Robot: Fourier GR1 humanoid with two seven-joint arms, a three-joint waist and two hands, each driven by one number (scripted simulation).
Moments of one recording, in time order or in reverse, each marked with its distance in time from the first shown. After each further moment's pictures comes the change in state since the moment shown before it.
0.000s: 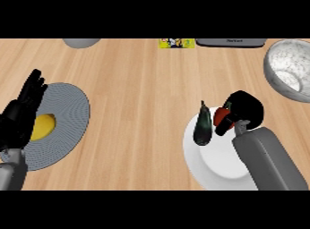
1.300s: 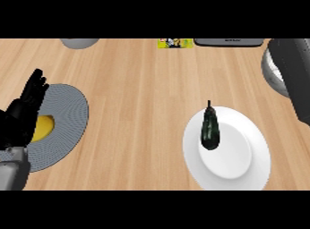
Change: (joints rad) left arm -0.013 -0.023 0.013 0.018 -0.032 0.000 0.000; right arm -0.694 -0.200 -0.229 0.480 0.296 -0.352 0.036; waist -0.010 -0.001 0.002
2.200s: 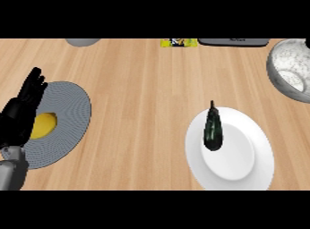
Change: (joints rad) left arm -0.005 -0.004 0.026 -0.007 0.007 -0.041 -0.003; right arm 0.087 -0.220 -0.265 0.370 -0.189 -0.297 -0.500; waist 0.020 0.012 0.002
